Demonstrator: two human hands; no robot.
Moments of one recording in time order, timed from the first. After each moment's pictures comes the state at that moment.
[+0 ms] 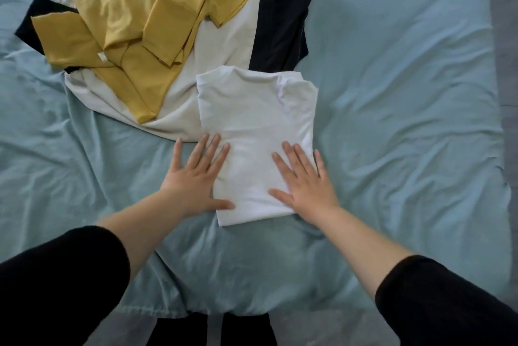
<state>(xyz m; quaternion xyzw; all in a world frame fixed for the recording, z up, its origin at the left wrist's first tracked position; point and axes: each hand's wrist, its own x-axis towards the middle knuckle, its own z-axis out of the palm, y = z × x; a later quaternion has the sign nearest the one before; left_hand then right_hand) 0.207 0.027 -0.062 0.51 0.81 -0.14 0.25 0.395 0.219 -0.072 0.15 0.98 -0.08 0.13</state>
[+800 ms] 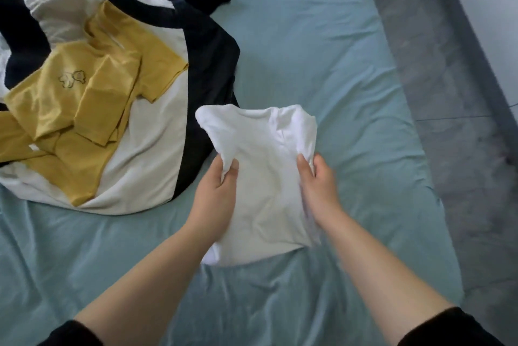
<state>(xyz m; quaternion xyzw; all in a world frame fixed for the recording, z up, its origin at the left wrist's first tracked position) 0.262 0.196 0.047 0.12 0.73 0.54 0.41 0.386 0.335 0.013 0.52 0.67 -0.49 -0.20</state>
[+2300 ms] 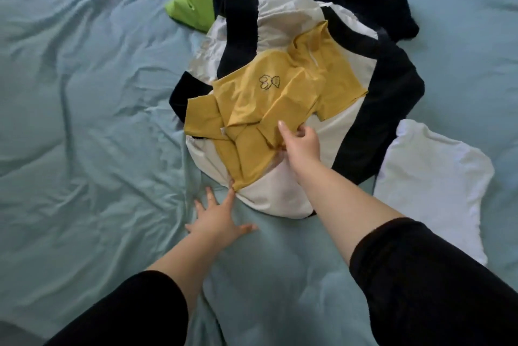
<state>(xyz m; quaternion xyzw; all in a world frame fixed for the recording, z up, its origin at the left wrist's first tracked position) 0.110 -0.013 -0.045 0.07 0.89 0.05 0.45 0.079 0.185 -0.005 0.48 0.63 -0.61 0.01</state>
